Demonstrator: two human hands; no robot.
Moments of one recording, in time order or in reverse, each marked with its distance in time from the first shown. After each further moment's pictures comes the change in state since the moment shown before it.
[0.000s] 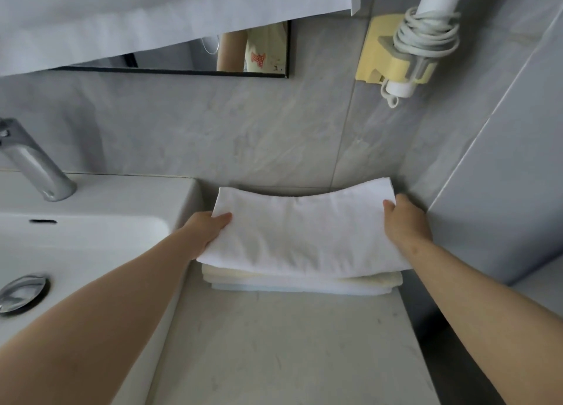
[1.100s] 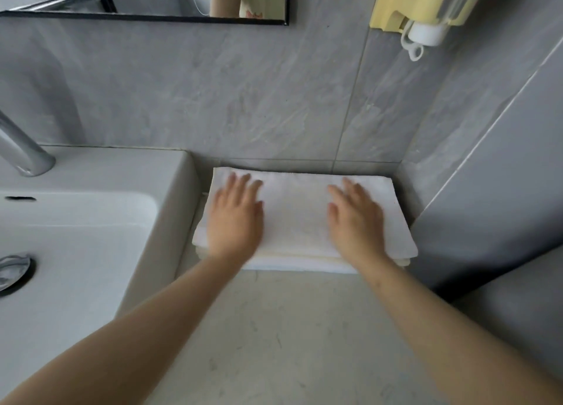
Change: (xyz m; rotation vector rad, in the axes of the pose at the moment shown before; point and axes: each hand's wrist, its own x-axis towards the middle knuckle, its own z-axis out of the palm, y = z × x) left_hand -0.012 -0.038 0.060 0.815 0.463 0.941; right_hand -0.058 -0.023 0.068 -0.185 0.093 -0.519
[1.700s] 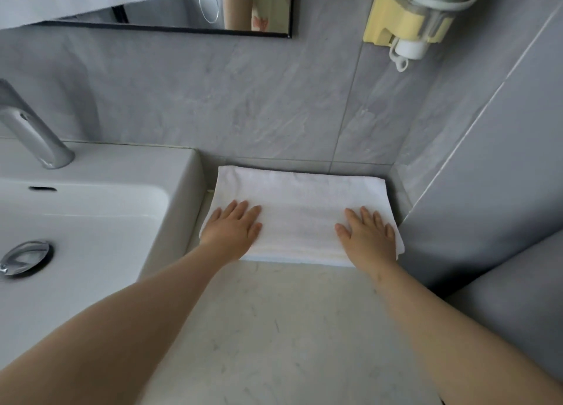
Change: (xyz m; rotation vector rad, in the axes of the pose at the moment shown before) left_hand -0.015 -0.022 -0.006 0.216 -0.721 -0.041; right_hand -0.027 0.034 -0.005 -0.171 -0.494 0.241
